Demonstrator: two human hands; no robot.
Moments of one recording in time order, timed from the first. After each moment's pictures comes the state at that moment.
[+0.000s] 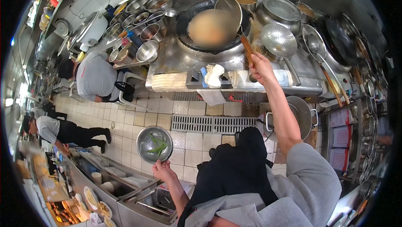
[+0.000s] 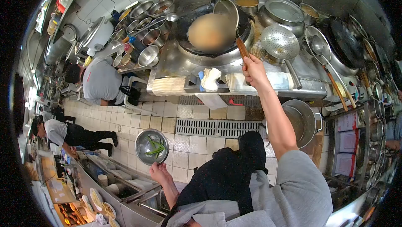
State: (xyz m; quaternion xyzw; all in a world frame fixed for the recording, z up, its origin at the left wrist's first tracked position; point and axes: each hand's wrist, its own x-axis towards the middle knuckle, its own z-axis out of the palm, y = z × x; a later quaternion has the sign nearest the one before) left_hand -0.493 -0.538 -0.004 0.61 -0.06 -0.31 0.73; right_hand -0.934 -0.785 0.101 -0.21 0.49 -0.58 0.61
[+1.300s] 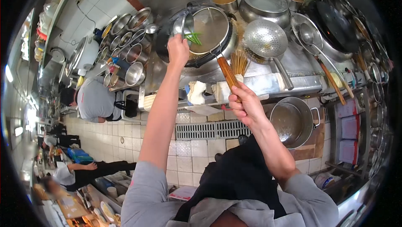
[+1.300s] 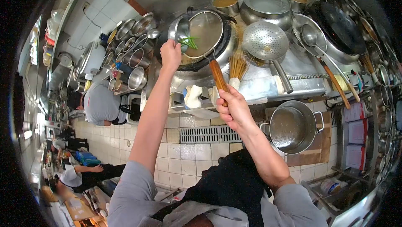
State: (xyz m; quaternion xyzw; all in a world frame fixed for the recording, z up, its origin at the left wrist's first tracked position) left_hand -0.799 -0.996 0.116 0.48 -0.79 0.02 0.37; right_hand -0.952 -0.721 0.130 -0.03 0.30 -0.61 0.73
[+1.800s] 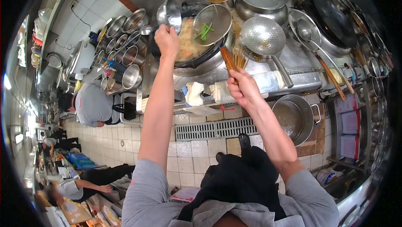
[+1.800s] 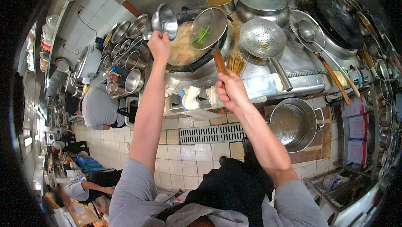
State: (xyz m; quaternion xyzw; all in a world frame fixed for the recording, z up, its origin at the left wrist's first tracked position) left_hand -0.803 -1.033 0.134 0.46 -0.75 0.06 0.46; right_hand -0.967 -0.775 0.108 -0.05 0.34 -0.63 0.69
